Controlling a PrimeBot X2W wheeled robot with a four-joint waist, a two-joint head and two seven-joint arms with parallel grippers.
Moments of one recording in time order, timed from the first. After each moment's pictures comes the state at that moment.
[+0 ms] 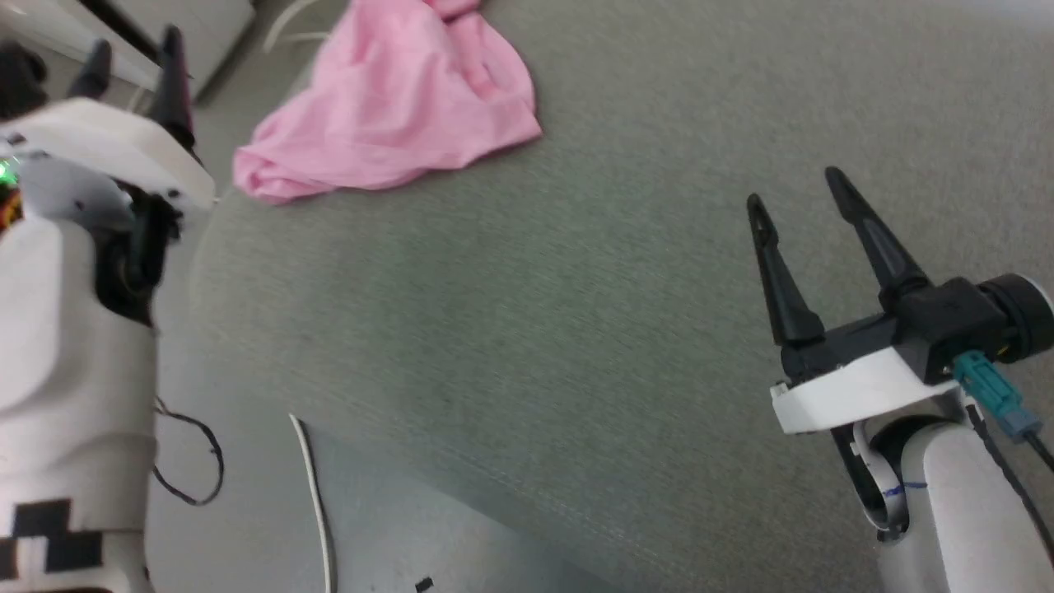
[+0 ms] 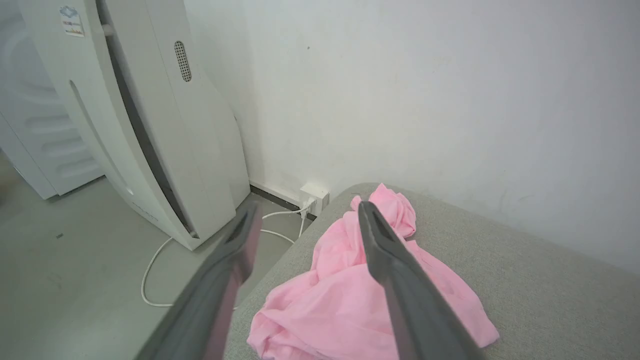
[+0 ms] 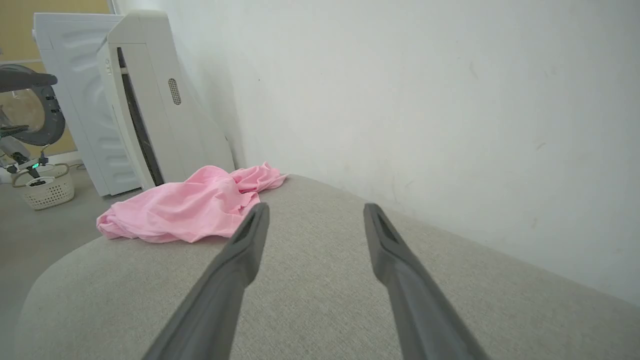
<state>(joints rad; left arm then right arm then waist) -0.76 0.31 -0.02 0.47 -0.46 0.01 0.06 -0.25 -0.06 0.11 -0.08 -0.01 0.13 -0.09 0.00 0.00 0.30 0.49</state>
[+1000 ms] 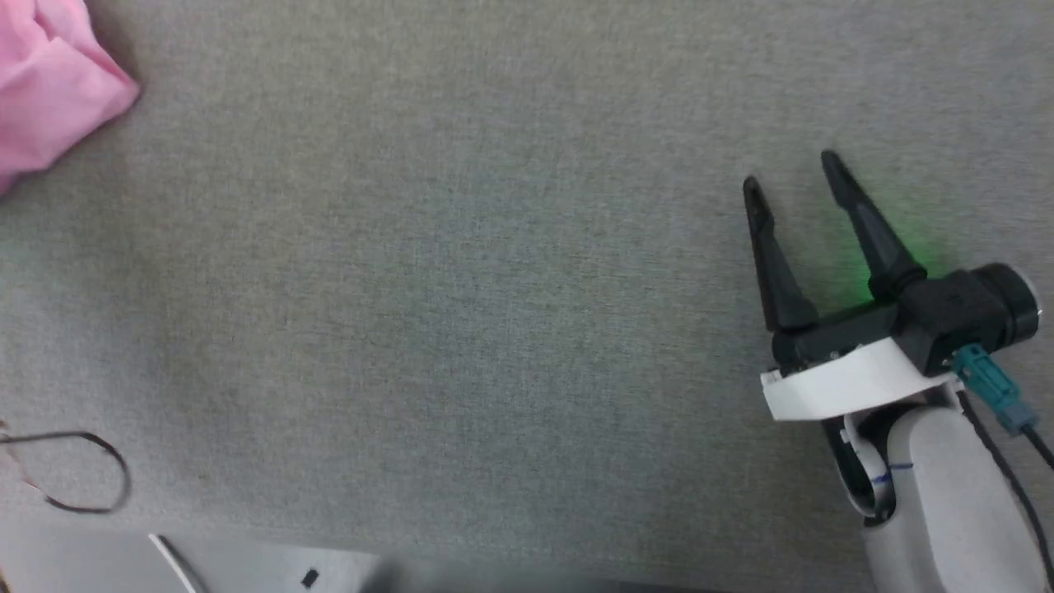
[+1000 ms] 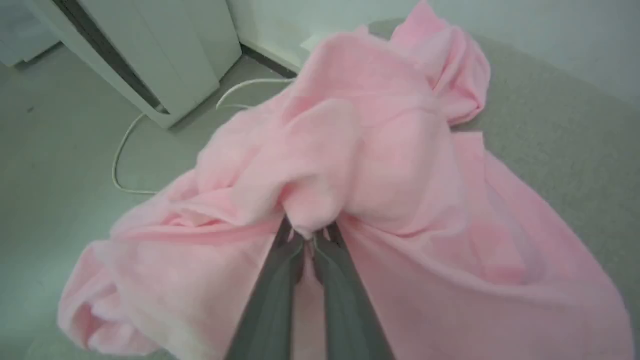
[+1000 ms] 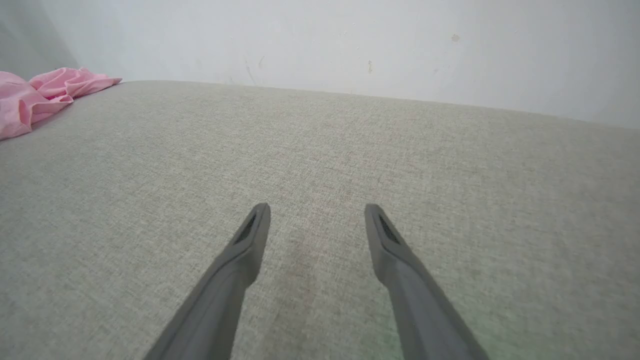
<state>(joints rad) -0.78 0.51 0.15 0.48 -0.53 0.29 0.40 -0.30 -0.05 0.11 -0.01 0.02 0.13 -0.19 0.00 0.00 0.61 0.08</state>
